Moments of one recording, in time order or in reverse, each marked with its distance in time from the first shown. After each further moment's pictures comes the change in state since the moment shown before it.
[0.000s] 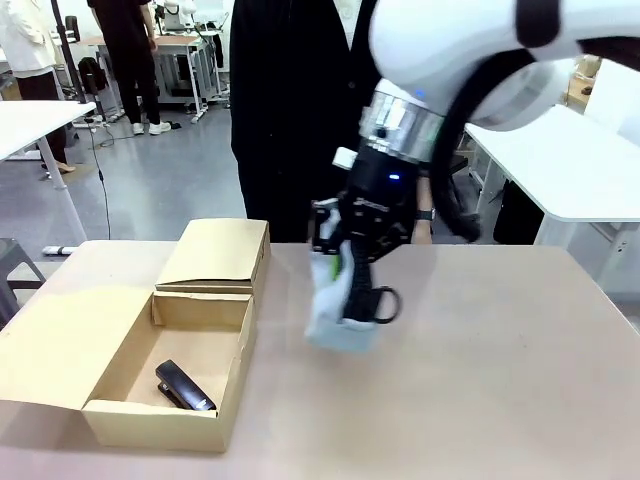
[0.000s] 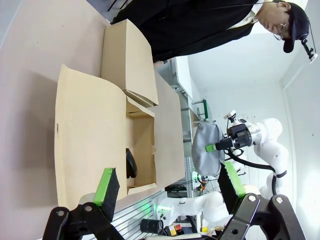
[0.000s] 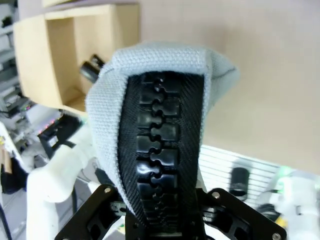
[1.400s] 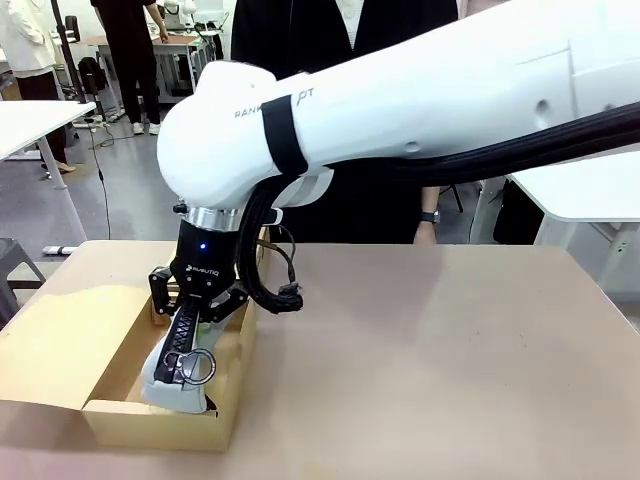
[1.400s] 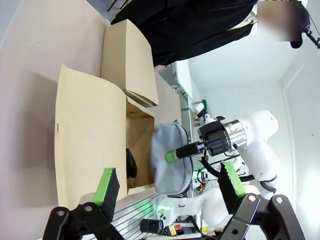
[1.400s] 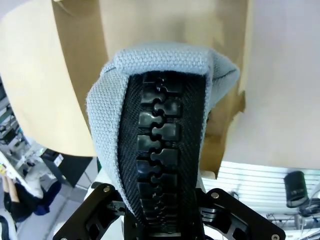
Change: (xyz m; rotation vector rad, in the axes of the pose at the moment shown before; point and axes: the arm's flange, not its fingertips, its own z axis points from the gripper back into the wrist) left arm 0.000 0.000 0.000 0.000 0.000 0.000; right arm 0.028 0.157 -0.157 -0.090 0.039 -0.127
